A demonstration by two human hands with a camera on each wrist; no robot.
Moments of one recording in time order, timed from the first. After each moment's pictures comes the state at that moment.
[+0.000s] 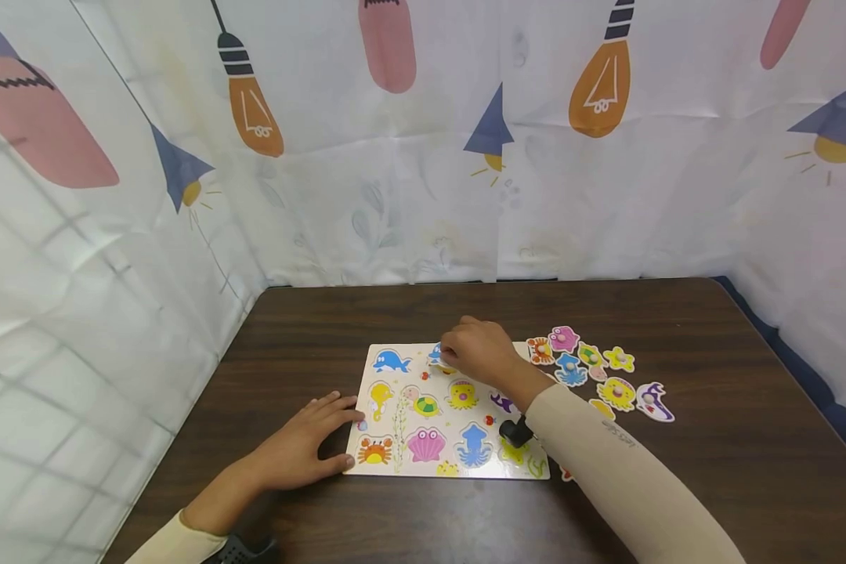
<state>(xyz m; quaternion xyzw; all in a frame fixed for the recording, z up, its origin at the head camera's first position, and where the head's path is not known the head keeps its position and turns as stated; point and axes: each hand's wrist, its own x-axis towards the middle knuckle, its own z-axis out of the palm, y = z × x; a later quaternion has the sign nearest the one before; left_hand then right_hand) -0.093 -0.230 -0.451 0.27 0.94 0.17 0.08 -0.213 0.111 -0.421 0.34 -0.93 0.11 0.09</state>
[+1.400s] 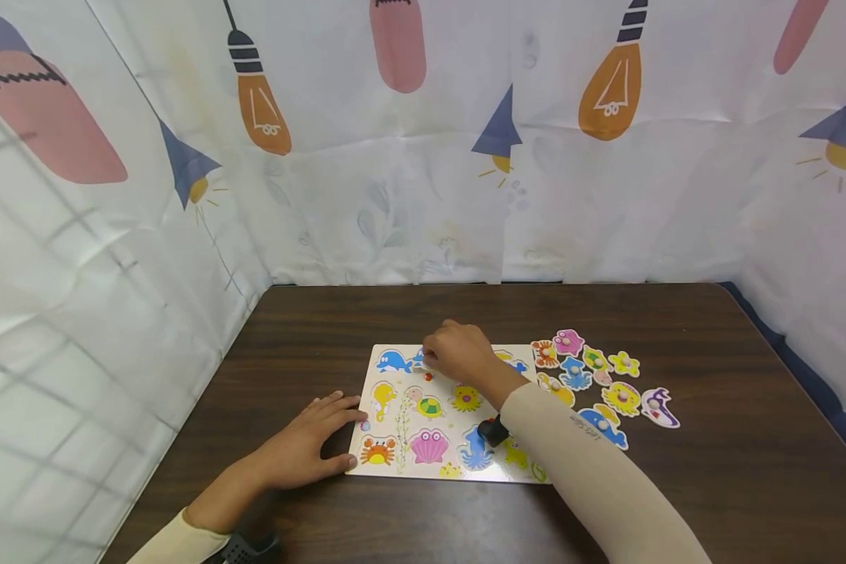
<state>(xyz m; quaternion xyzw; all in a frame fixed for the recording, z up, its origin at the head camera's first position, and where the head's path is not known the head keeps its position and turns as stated) -0.094 -0.232 -0.454 0.27 0.94 0.18 0.08 -0.221 0.070 -0.426 0.33 -0.94 0.09 0.04</state>
